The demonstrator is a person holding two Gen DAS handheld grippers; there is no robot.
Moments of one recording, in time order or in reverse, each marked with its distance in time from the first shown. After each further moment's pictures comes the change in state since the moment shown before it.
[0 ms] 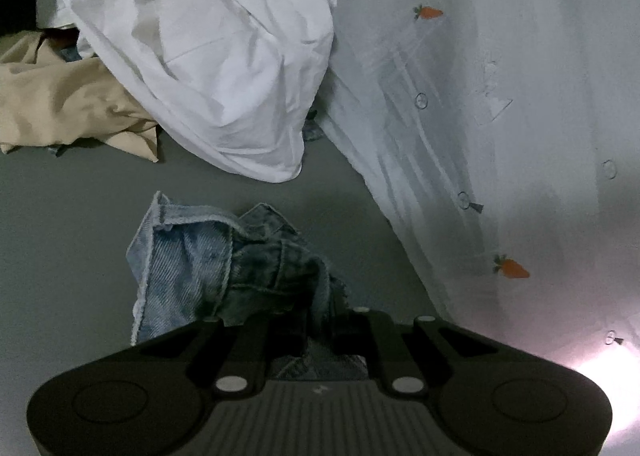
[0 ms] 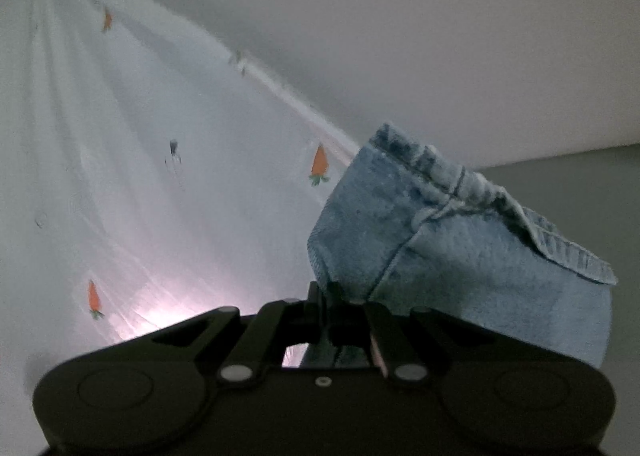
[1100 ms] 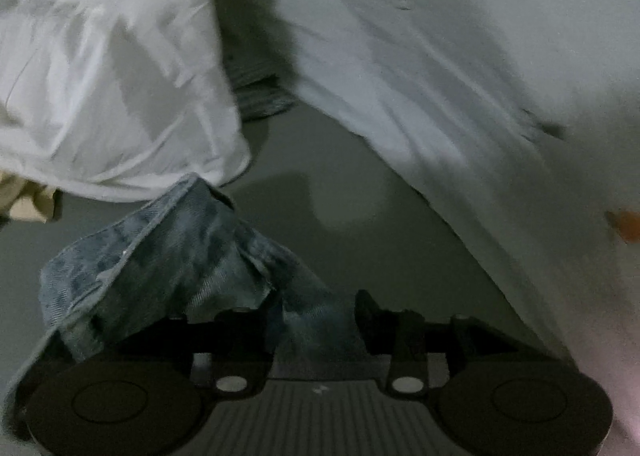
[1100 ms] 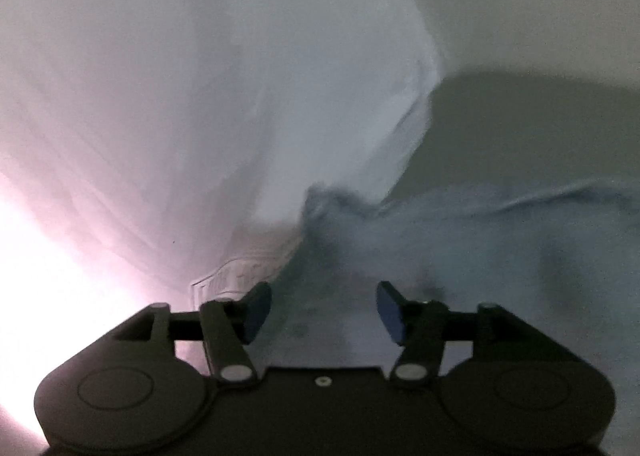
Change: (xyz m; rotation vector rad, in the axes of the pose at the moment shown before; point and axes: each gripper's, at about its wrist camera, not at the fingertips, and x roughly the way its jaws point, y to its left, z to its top) left arm 0.190 -0.111 -0.005 0.295 0.034 0.265; right arm 0.222 0.039 -0.093 -0.253 0.186 -0.243
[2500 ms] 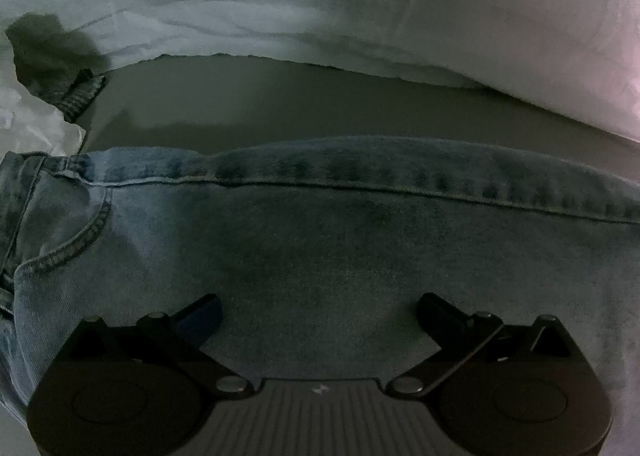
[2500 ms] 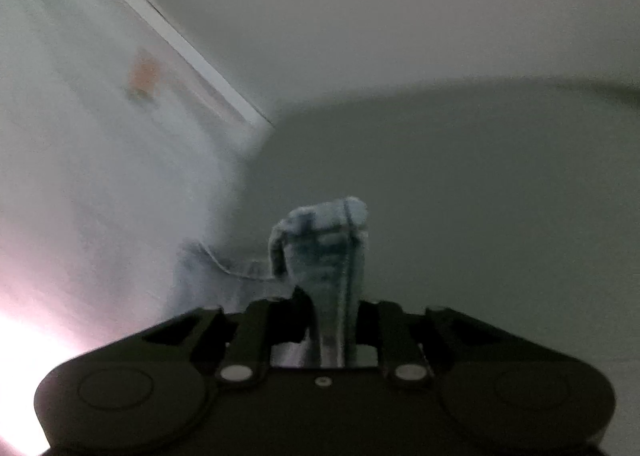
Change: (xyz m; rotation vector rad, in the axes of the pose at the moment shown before) left arm 0.007 -0.092 -0.122 0.583 0.186 -0.046; right arm -0.061 -0.139 0.016 0.279 0.072 -0.201
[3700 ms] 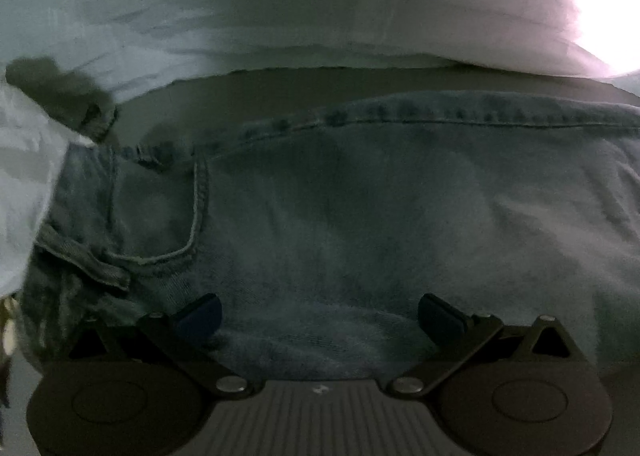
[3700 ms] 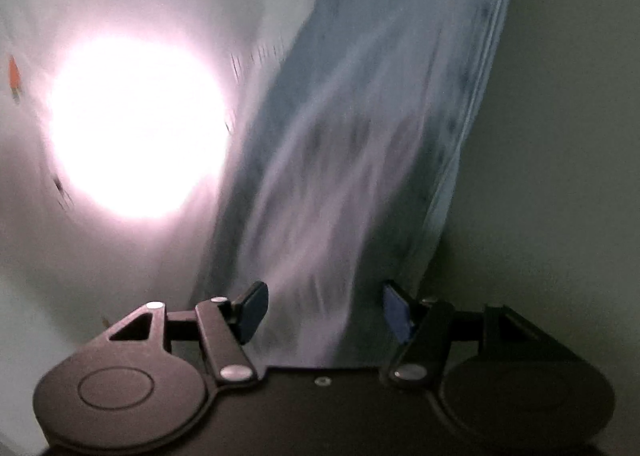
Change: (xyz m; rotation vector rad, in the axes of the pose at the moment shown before) left arm -0.041 0.092 -0.061 0.218 -0.102 -0.098; right arm -0.087 0.038 -0.197 -0.058 0.429 0.327
